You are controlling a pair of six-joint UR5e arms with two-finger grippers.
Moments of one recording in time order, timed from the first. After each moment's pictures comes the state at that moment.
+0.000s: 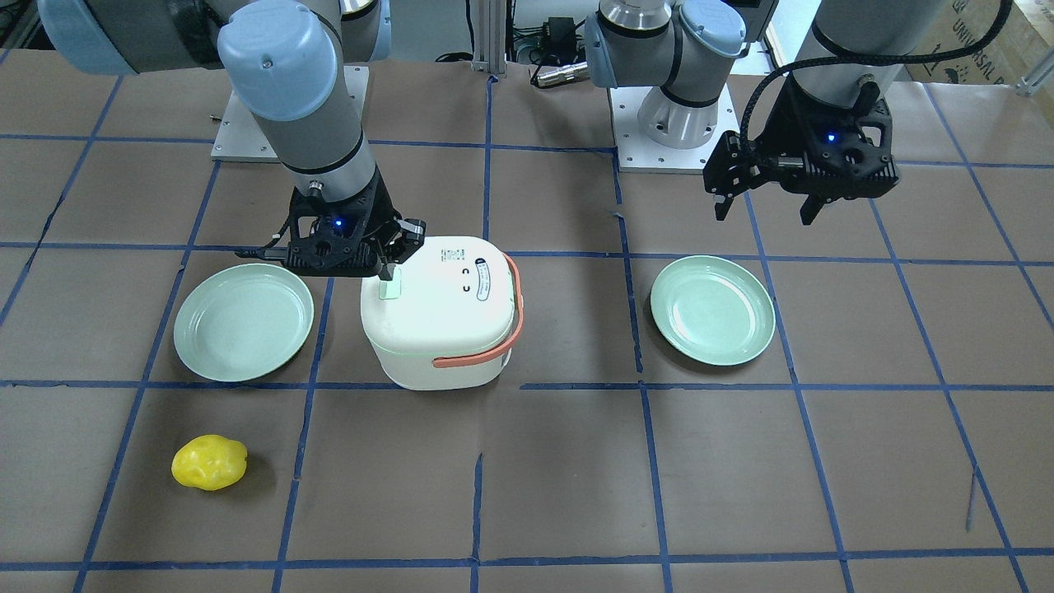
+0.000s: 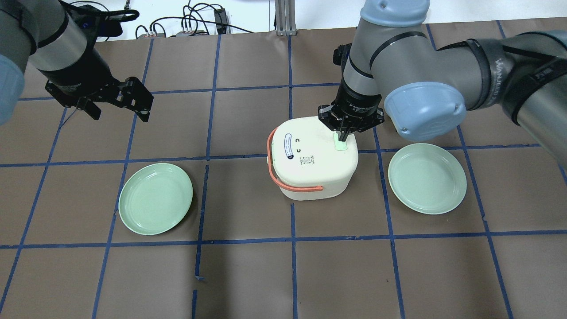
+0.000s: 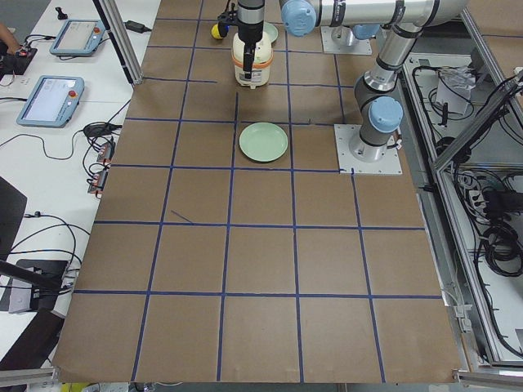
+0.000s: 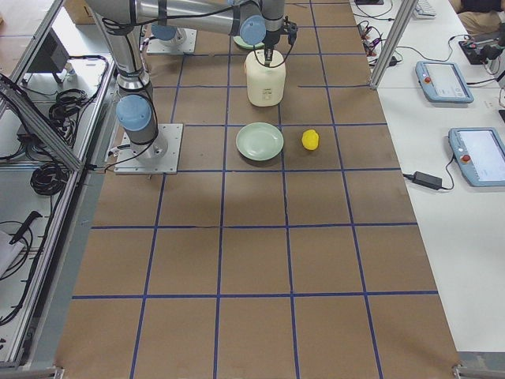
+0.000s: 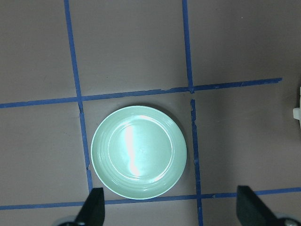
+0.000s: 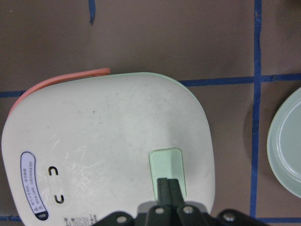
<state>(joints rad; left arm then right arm) -1.48 -1.51 -1.65 -1.52 1.61 0.17 1.76 -1.44 1.72 -1.84 -1.47 0.24</state>
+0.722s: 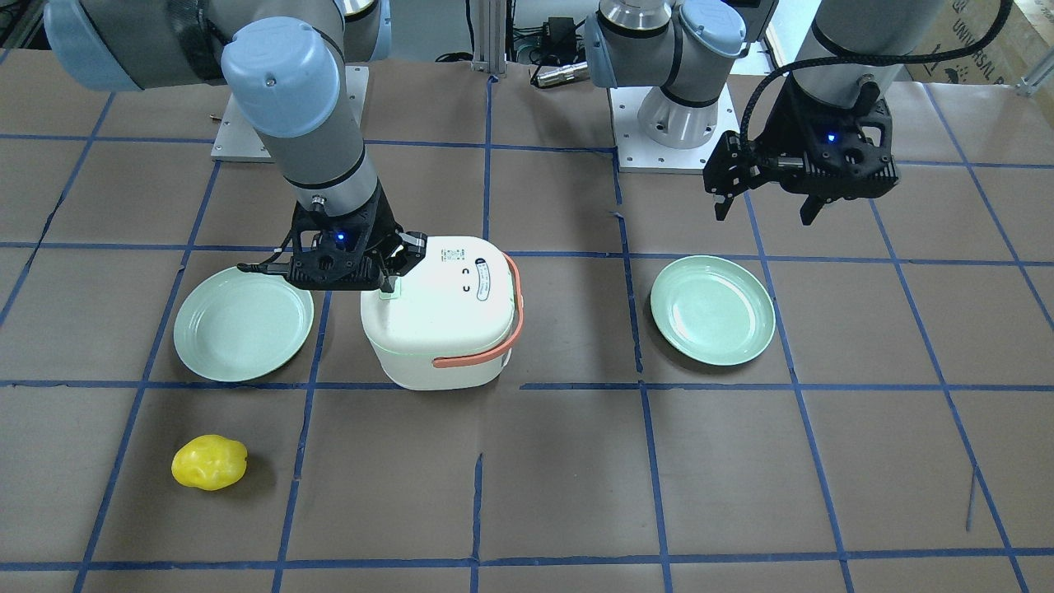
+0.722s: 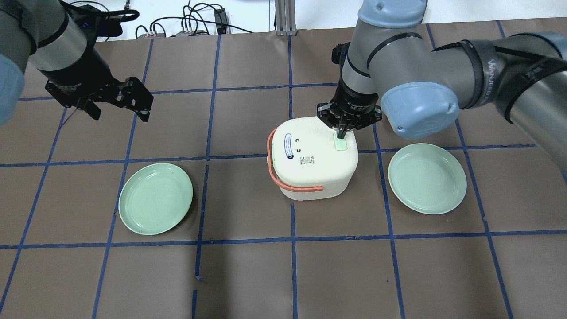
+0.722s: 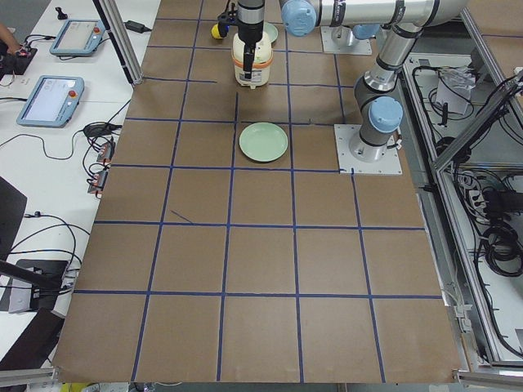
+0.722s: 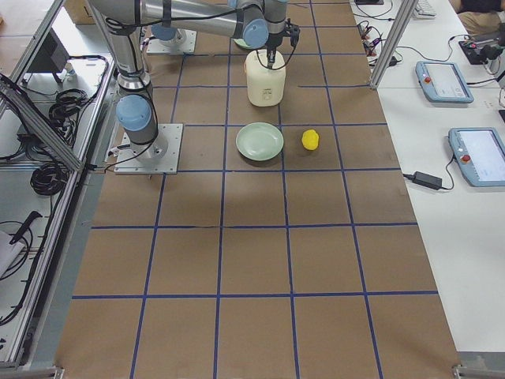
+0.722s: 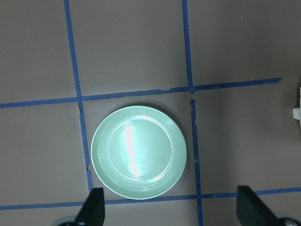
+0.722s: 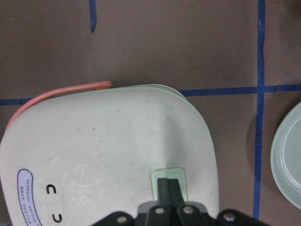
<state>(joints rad) -1.48 -1.51 -1.65 -1.52 1.61 0.17 1.76 -1.42 1.71 -1.87 -1.47 0.23</state>
